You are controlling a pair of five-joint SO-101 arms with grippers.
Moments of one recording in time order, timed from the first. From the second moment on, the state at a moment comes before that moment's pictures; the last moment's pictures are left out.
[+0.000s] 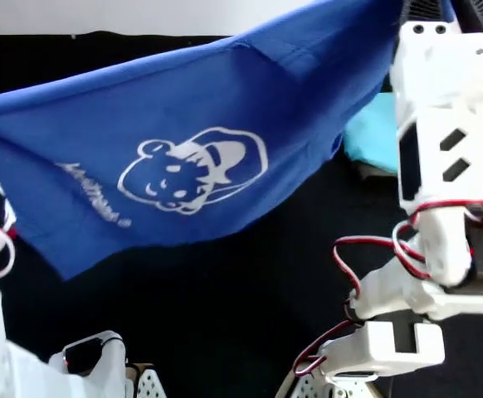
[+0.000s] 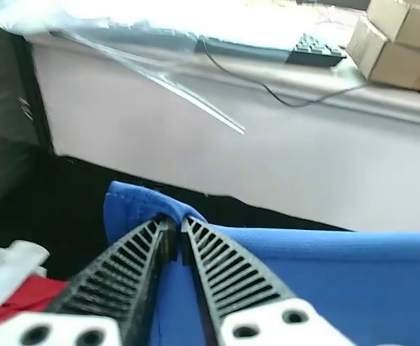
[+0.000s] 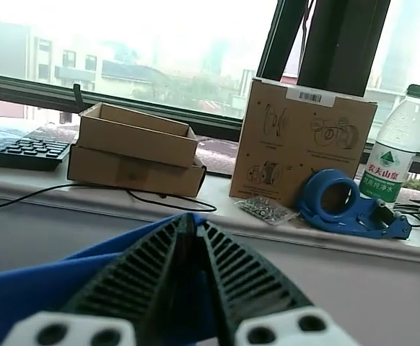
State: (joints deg) left arm -28.5 -37.5 -34.2 84.6 -8.7; right arm -3.7 -0.3 -86.5 81.0 9.9
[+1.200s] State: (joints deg) left arm -28.5 -54.2 -25.6 80.9 -8.7; right arm -3.0 -17.1 -87.5 80.5 9.9
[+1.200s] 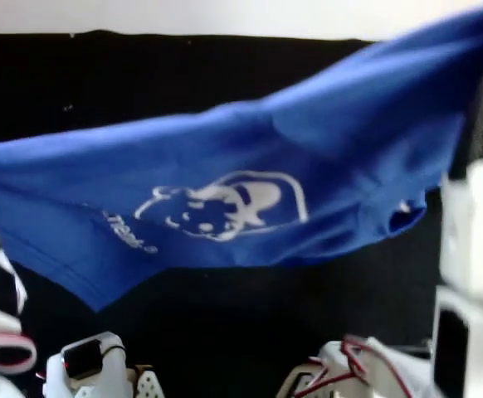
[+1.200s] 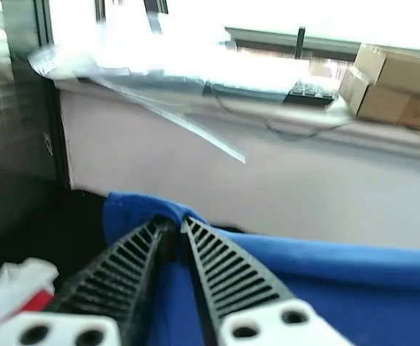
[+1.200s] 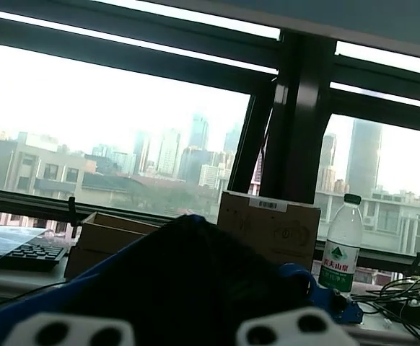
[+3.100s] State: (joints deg) left arm -27.7 12.5 -0.8 62.2 -24.1; right arm -28.8 61.5 -72.8 67.1 9.5
